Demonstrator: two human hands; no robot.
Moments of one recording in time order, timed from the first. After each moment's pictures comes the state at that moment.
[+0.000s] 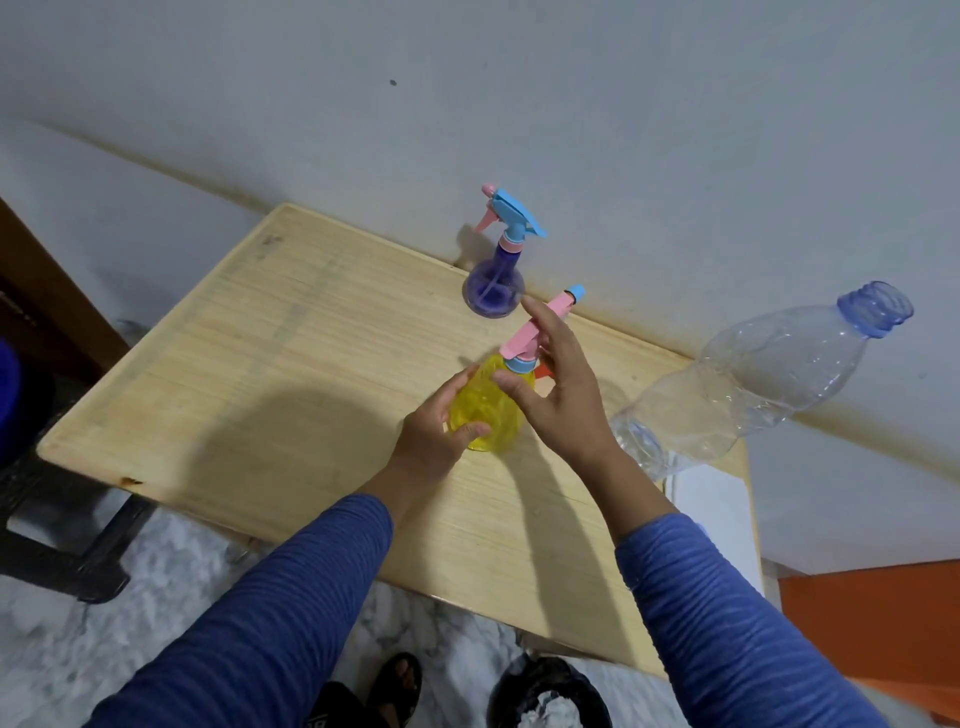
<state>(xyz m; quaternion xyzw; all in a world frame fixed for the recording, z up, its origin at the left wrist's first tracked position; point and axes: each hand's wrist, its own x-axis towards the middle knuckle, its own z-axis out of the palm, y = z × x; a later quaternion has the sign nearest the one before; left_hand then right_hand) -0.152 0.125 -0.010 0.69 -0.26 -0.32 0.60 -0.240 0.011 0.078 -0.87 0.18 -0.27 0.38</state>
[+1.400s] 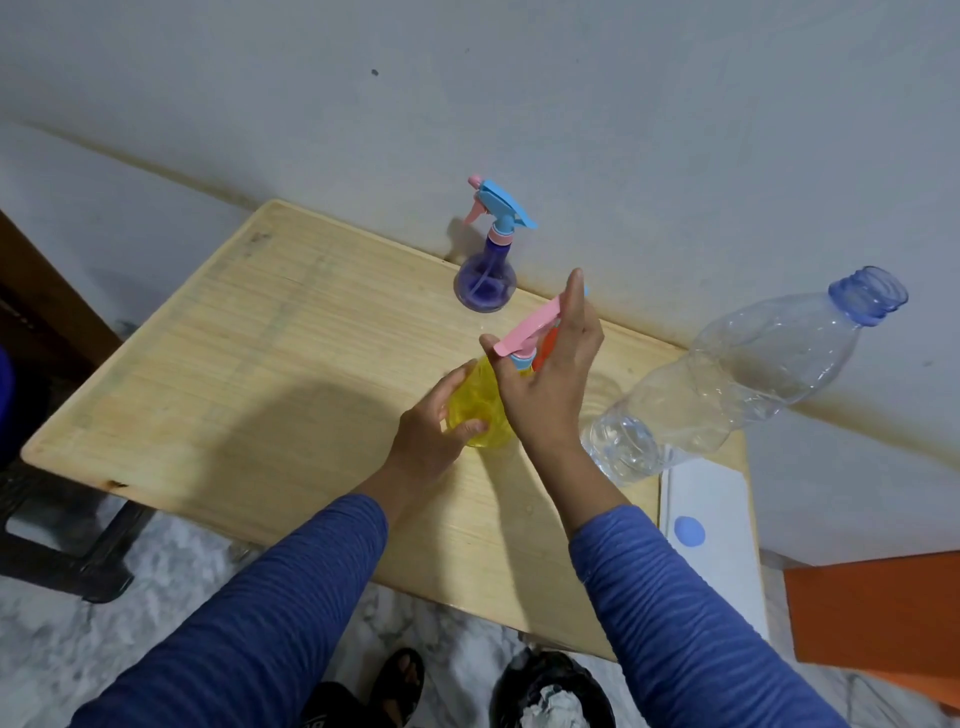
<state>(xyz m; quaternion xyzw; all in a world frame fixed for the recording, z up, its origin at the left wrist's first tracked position) -0.156 0.117 -0.012 0.70 -0.29 -0.30 0.58 -0.221 0.025 0.073 -0.80 0.32 -0.38 0.32</state>
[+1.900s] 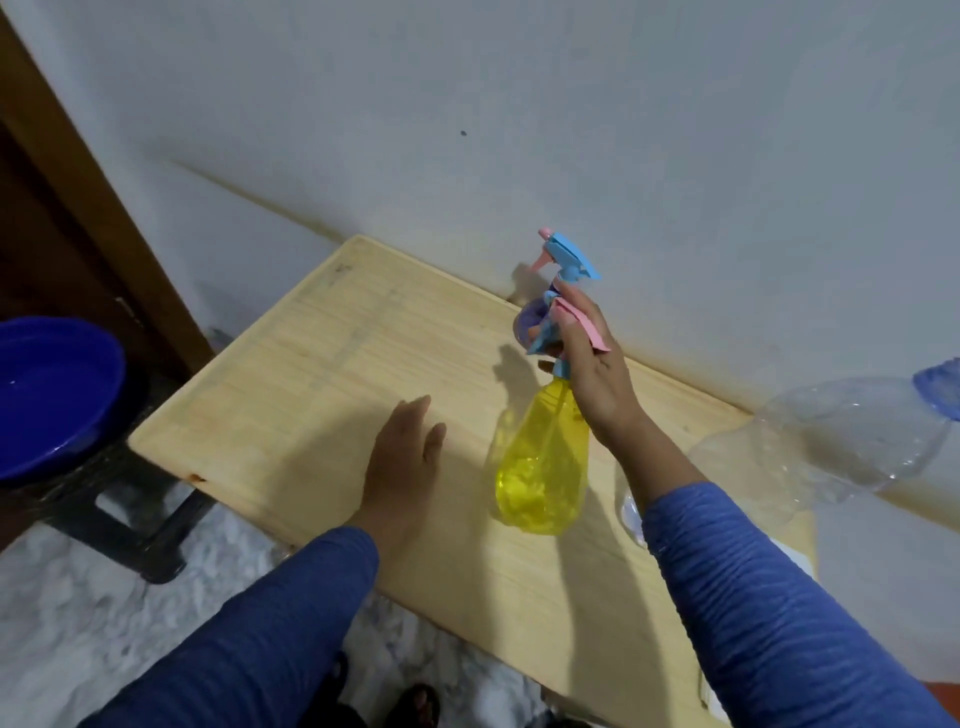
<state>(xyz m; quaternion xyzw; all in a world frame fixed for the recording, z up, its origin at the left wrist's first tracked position) -0.123 0.167 -0.033 0.89 -0.23 -0.09 0.39 -0.186 -0.006 0.115 -0.78 0.21 -0.20 0.56</state>
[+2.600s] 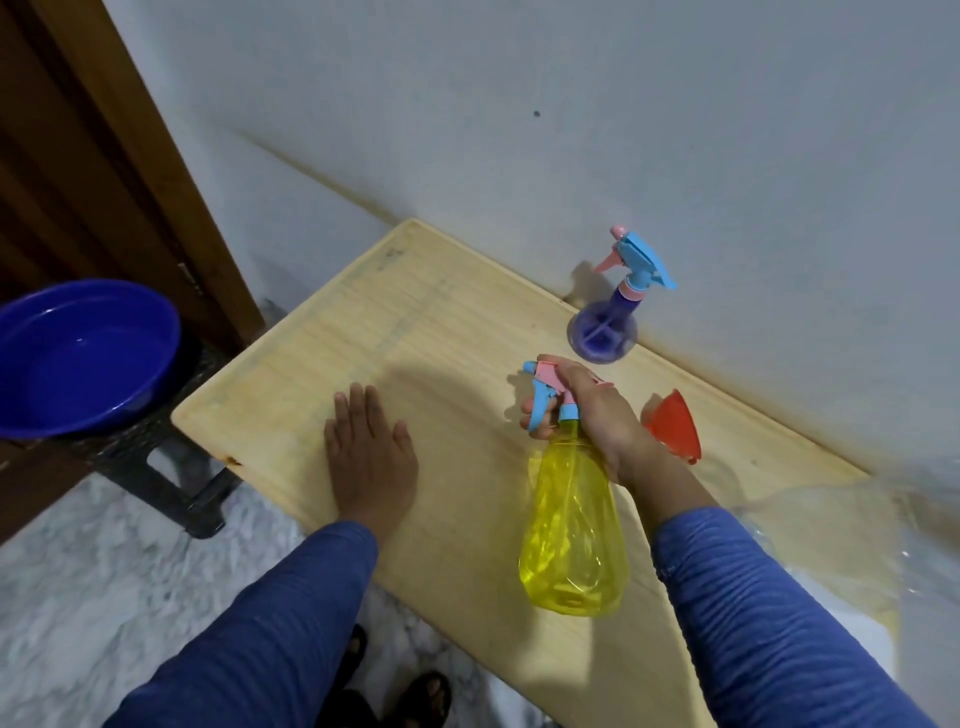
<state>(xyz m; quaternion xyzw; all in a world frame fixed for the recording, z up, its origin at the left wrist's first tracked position) -0.088 0.200 -0.060 0.98 -0.07 -0.03 0.17 -0.155 0.002 0.073 -0.56 0.34 0.02 0.75</state>
